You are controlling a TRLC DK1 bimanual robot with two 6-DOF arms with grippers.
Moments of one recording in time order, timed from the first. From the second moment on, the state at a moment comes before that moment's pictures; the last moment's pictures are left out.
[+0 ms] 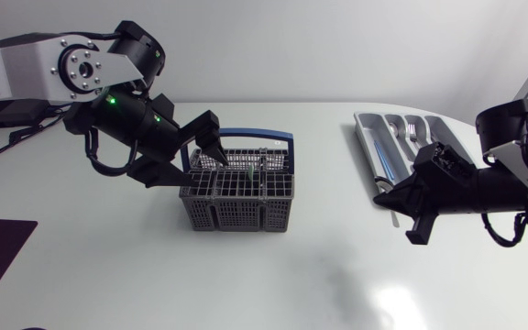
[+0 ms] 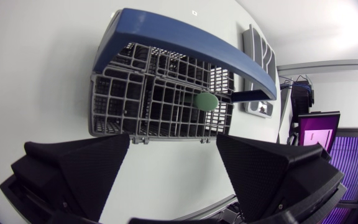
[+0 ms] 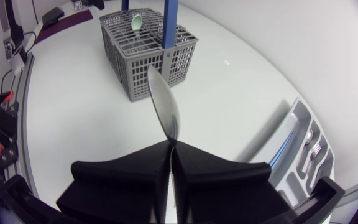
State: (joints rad) left arm -0.37 1.63 1.32 -0.80 0.37 -0.62; right arm -0.04 1.28 0.73 -0.44 -0.57 -0.87
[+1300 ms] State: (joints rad) left arm -0.39 1.52 1.18 -0.74 0.27 -0.54; right arm -0.40 2.06 1.46 -0.69 -0.10 -1.76
